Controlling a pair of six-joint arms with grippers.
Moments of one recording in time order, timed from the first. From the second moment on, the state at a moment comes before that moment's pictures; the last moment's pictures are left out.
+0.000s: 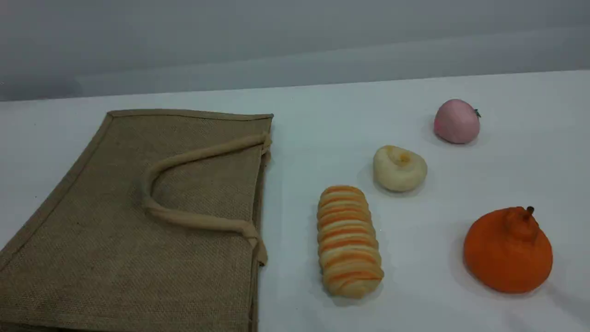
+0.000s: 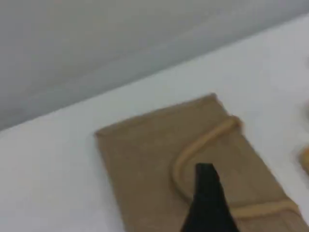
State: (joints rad) left arm -0.09 0.80 -0.90 -0.27 0.71 0.44; right arm 0.00 0.75 -0.54 0.99 0.59 -0.77
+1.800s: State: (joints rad) left arm -0.24 1.88 -0.94 0.21 0.33 -0.50; right arm 0.00 1.29 -0.72 1.27 0.56 -0.98
